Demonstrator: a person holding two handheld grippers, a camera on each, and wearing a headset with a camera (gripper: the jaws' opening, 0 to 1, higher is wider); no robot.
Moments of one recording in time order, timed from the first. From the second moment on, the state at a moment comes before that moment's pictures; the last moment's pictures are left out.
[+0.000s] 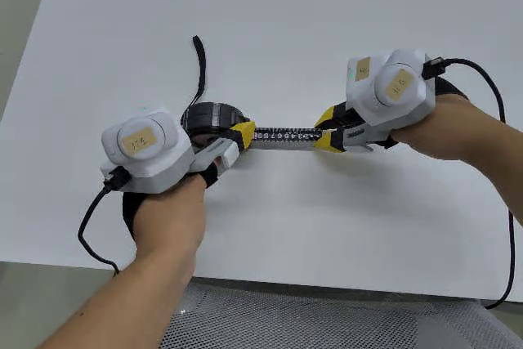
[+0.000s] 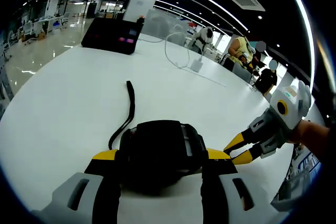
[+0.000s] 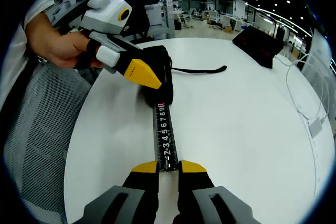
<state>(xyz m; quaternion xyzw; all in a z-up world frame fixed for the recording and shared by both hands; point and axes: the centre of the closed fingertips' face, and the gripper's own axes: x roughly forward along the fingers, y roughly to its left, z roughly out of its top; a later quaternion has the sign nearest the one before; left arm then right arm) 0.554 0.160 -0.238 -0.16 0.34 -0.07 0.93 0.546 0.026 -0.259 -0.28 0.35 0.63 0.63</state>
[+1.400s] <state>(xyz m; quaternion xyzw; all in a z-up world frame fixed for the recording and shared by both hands) 0.554 0.160 -0.237 -0.17 0.33 -0.07 0.92 0.543 0.074 -0.257 -0.26 0.33 0.65 0.64</state>
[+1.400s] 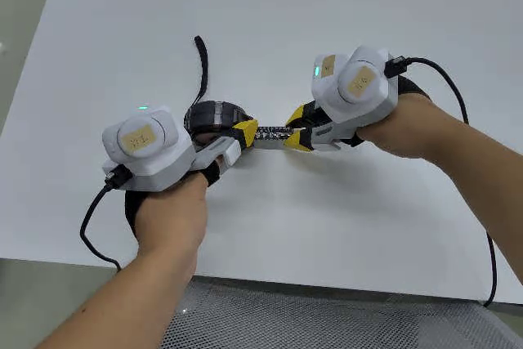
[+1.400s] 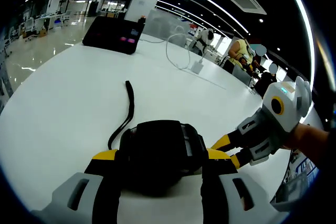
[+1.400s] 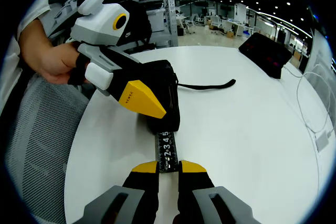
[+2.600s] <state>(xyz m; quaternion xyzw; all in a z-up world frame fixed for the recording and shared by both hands) 0.554 0.161 -0.238 -0.17 0.33 -0.07 0.92 0.541 0.113 -0.260 -0.24 0.32 0.66 0.64</state>
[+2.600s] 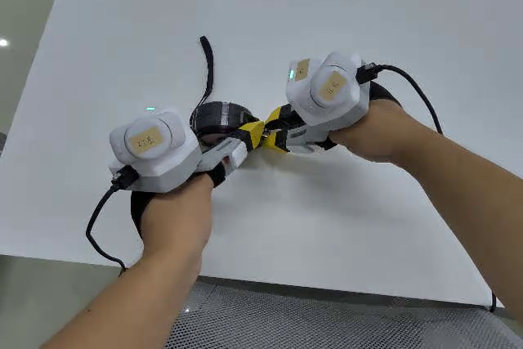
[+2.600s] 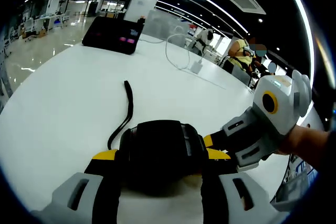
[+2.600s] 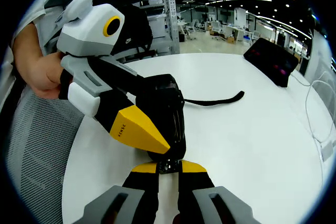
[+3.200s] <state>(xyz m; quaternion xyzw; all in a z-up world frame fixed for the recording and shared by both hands) 0.554 0.159 -0.237 -0.16 0.34 -0.07 0.92 0.536 0.112 -0.261 -0.24 0.32 0.65 0.64</state>
